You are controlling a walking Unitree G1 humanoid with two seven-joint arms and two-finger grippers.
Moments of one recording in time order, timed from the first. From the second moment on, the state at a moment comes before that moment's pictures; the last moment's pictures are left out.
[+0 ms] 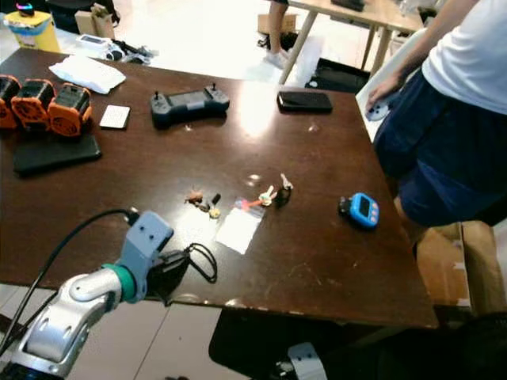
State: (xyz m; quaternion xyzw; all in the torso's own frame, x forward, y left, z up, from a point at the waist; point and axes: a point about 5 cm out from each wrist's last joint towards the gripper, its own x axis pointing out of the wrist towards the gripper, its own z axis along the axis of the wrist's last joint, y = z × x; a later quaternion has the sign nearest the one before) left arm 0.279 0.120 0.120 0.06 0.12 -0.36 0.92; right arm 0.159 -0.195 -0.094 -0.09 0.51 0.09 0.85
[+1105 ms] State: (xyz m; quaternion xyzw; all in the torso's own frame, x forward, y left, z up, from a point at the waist) left arm 0.300 0.124 0.226 -0.13 -0.17 -0.26 0.94; right arm 0.160 -0.194 -0.093 -0.09 0.51 0.09 0.85
